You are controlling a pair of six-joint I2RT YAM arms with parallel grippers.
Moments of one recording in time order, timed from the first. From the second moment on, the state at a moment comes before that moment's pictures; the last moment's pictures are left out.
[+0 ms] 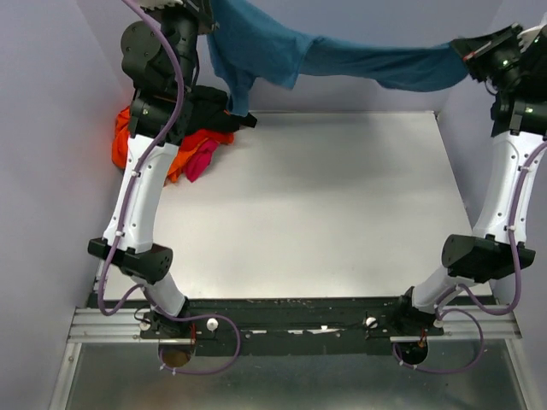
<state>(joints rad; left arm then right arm) -0.34 1.68 2.25 -0.03 -0.18 -0.29 -0.27 1.66 2.15 -0.50 -0.41 0.82</state>
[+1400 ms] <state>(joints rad) -0.50 0.99 0.55 -0.01 -0.23 -0.66 -0.34 0.95 0.55 -0.51 -0.11 0.72</state>
